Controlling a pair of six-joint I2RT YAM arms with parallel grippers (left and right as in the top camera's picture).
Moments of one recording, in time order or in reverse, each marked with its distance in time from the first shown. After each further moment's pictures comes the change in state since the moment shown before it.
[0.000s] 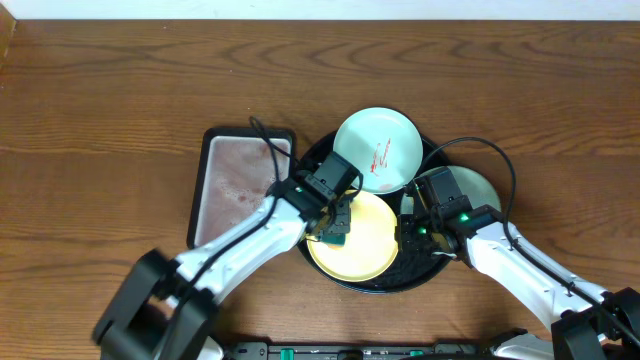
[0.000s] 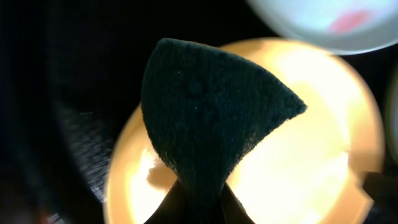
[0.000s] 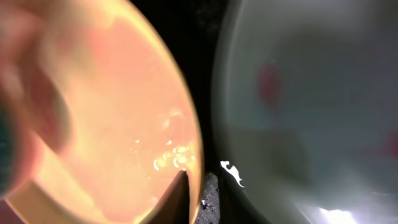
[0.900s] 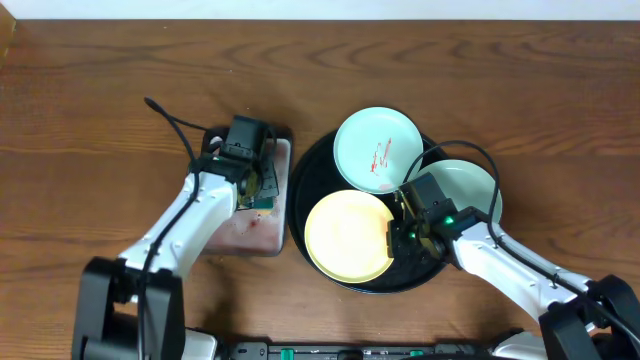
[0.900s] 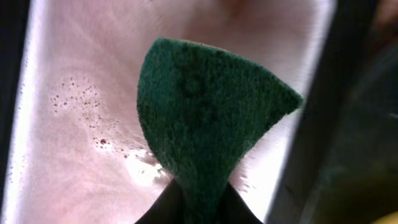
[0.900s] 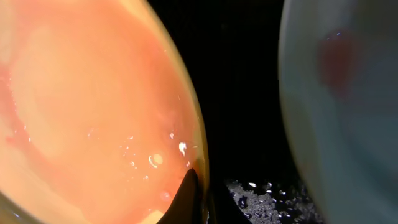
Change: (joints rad) left arm 0.439 -0.022 0.000 -0.032 -0.107 0.248; right arm 0.080 0.037 0.002 0.018 0.041 0.045
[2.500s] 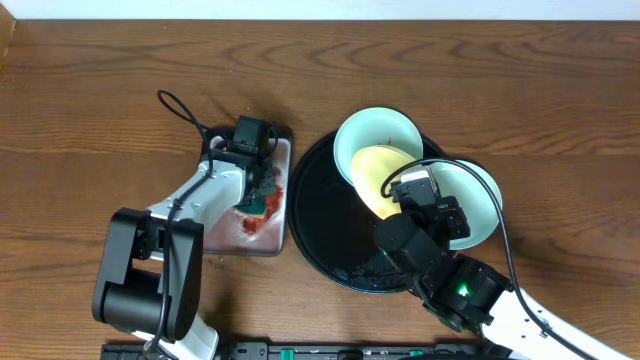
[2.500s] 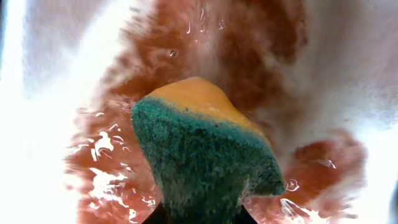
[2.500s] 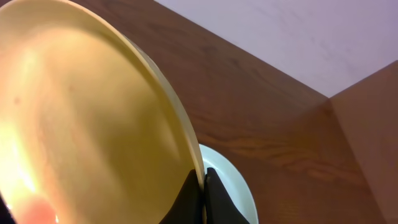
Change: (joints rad) left arm 0.019 0.174 0.000 0.143 -0.086 0.030; right arm 0.396 -0.400 0.000 0.095 1.167 -0.378
